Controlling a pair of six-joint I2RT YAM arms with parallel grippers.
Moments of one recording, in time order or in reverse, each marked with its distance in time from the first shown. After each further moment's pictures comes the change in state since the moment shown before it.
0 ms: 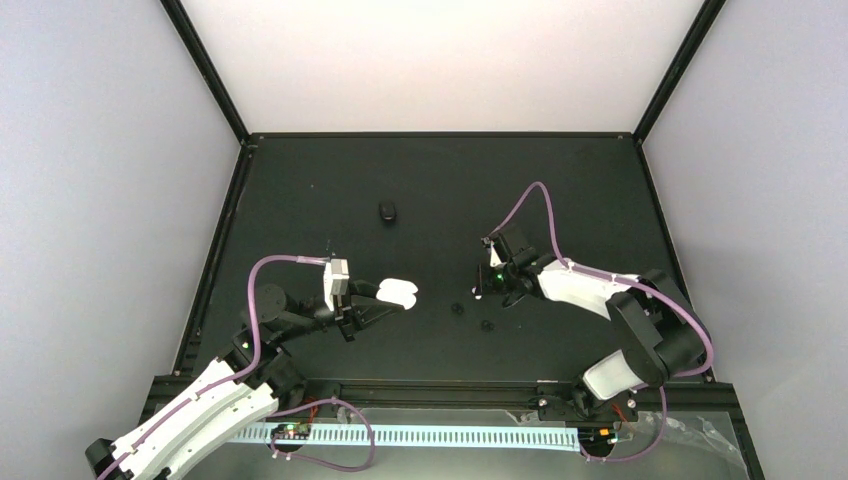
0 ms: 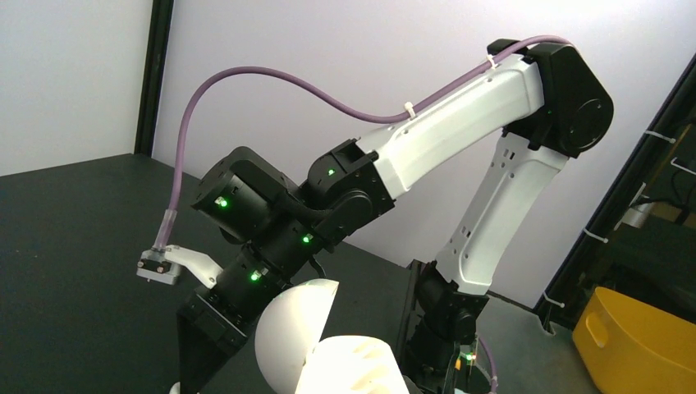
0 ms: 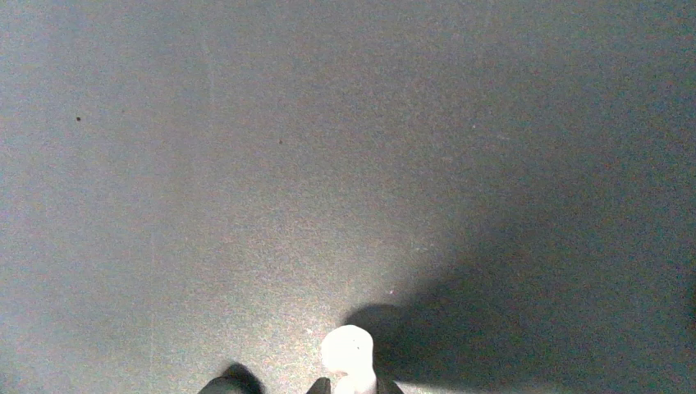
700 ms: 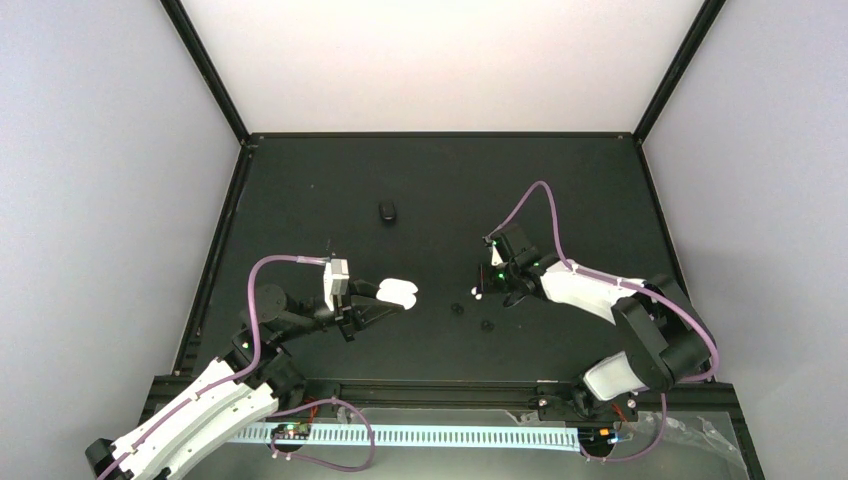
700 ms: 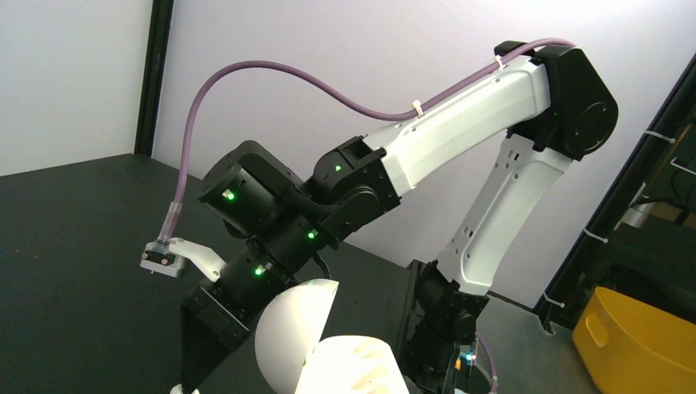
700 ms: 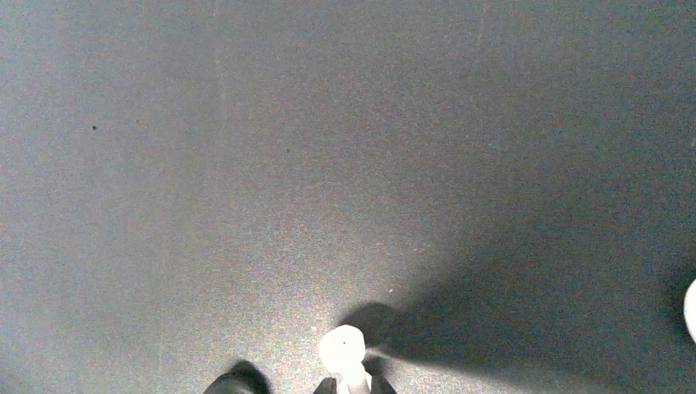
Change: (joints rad) left arm 0.000 0.000 0.000 0.000 0.000 0.000; right arm 0.000 -0.032 -0.008 -0.004 0.013 0.000
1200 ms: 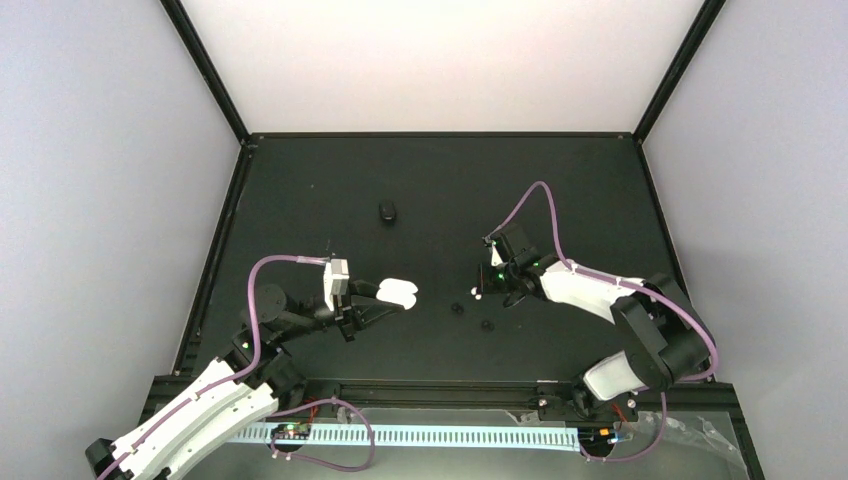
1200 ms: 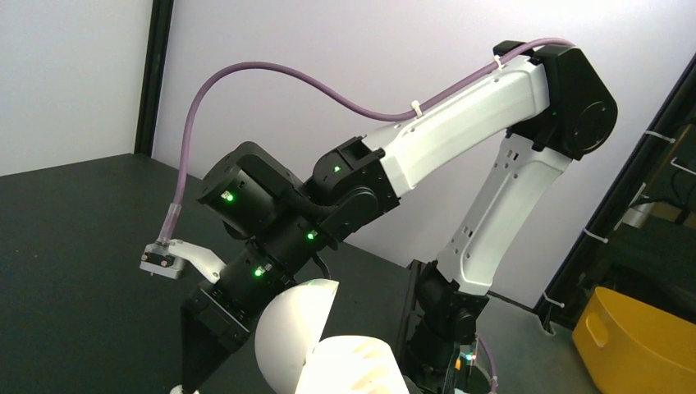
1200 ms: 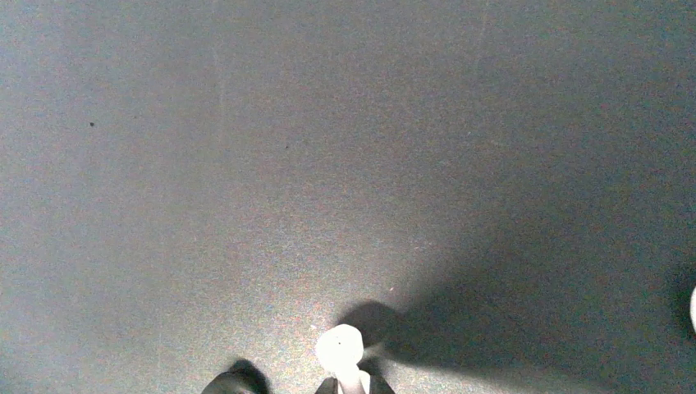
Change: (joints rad) left arm 0.000 0.000 0.000 0.000 0.000 0.000; right arm 0.000 0.003 0.000 0.000 -0.004 -0.002
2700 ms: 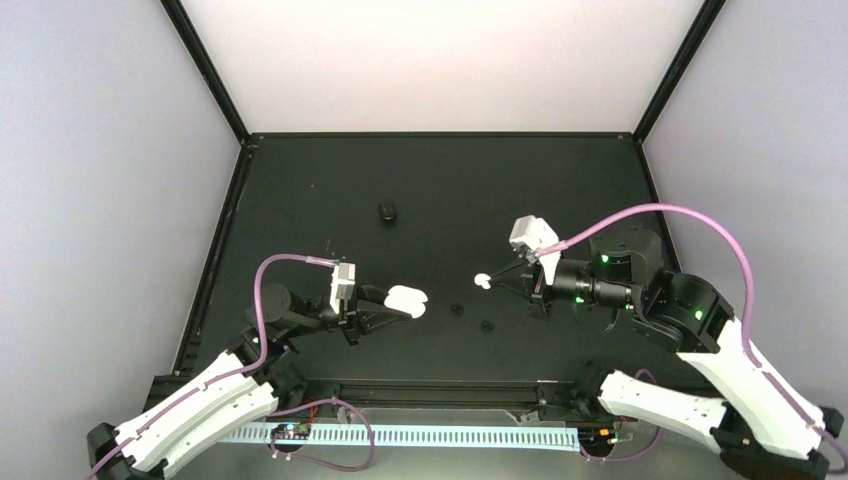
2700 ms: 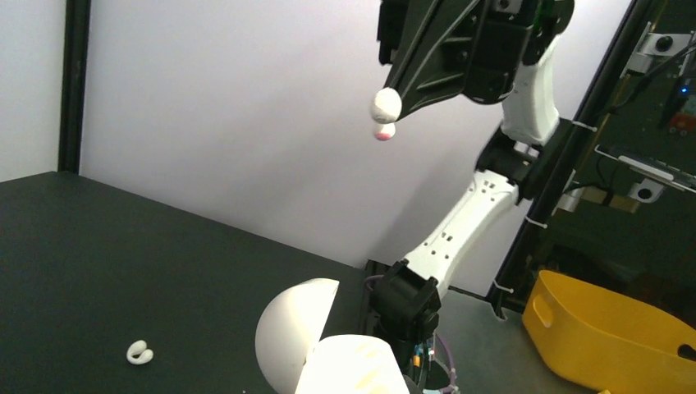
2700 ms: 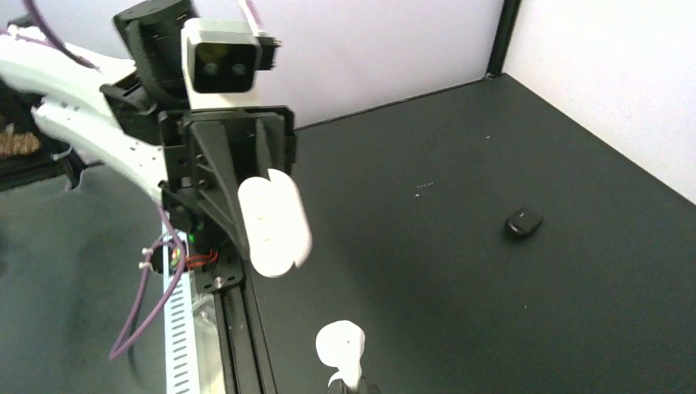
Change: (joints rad) left arm -0.032 0.066 -0.020 0.152 0.088 -0.018; right arm 0.271 -0.673 0.575 -0.622 -0.161 -0.554
